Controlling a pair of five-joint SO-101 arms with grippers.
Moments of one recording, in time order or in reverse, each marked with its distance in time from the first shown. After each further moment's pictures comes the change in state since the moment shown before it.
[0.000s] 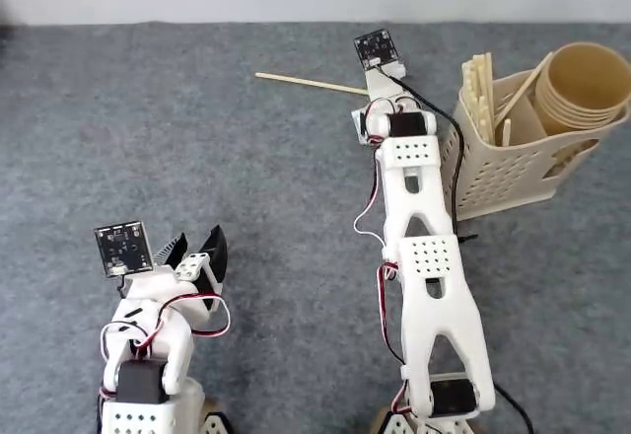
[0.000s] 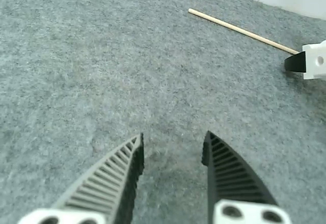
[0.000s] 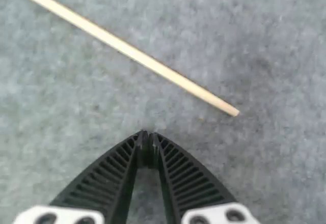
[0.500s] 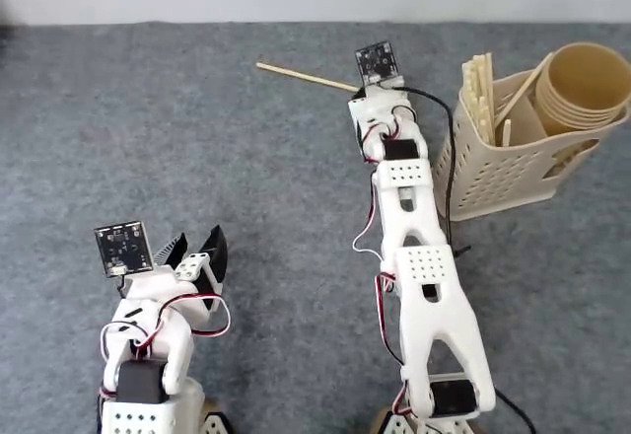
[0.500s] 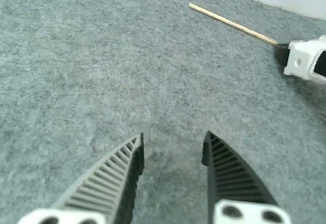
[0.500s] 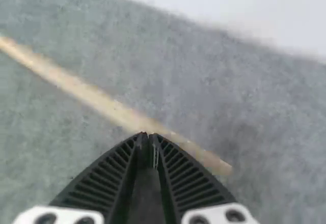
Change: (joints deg) left arm 0.0 0.0 0.0 0.0 0.1; right arm 0.6 11.3 -0.3 -28.4 0.0
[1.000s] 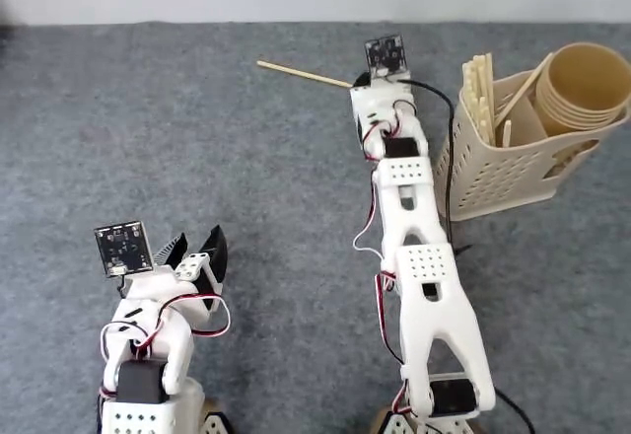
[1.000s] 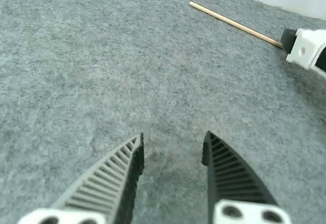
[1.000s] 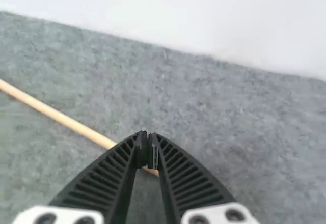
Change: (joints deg) left arm 0.0 0.0 0.0 0.0 0.0; right arm 0.1 0.6 0.4 -12.0 -5.7
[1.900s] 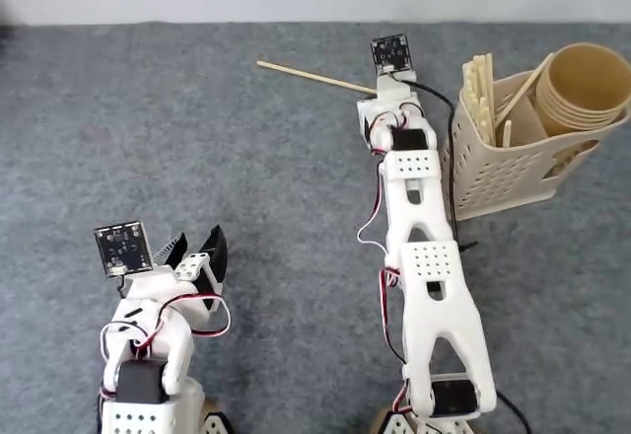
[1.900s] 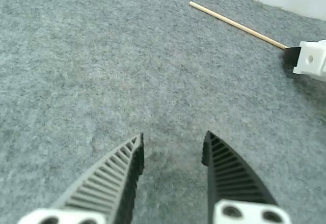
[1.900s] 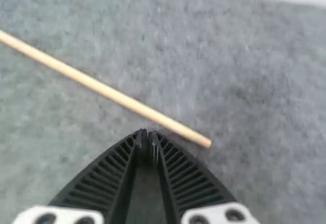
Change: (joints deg) left arm 0.0 0.0 0.0 0.0 0.2; right arm 1.1 -4.9 -0.4 24.4 -0.3
